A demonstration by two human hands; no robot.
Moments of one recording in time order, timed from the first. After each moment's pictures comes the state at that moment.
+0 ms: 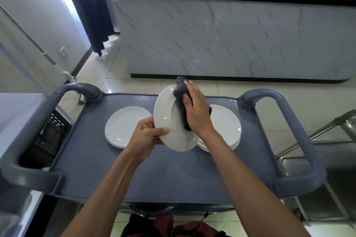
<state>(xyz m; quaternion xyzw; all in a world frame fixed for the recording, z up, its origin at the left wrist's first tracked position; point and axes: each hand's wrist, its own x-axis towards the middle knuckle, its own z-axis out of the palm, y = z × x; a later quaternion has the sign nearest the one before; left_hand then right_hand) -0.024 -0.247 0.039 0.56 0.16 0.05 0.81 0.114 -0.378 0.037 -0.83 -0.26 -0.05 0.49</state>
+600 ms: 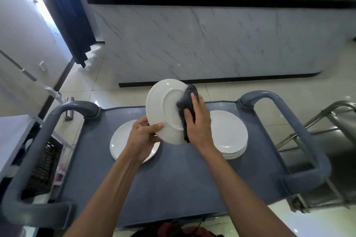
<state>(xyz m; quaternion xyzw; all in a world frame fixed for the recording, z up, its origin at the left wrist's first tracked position) -0.004 -0.177 0.057 0.50 0.15 0.05 0.85 0.085 -0.336 0.032 -0.86 -0.16 -0.11 0.47</state>
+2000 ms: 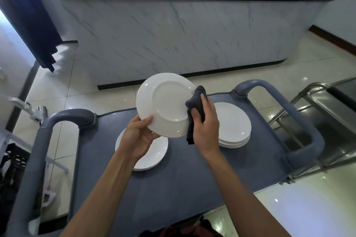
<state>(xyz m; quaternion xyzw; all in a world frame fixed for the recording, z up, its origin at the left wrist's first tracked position) 0.002 -0.092 0.049 0.38 0.11 -0.06 0.92 0.039 -0.283 0.041 -0.83 -0.03 -0.16 0.53</state>
